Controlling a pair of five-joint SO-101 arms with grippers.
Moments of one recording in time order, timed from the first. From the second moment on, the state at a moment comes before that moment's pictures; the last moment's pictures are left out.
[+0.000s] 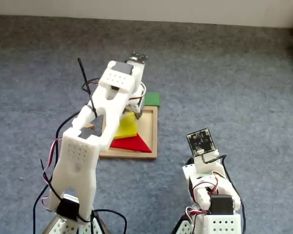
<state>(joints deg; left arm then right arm) 10.5 45.8 -32.9 84.7 8.6 -6.6 -104.3 96.0 65.5 21.5</state>
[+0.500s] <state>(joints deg) 2.6 46.4 -53.0 97.9 7.9 -6.6 -104.3 96.0 65.5 21.5</state>
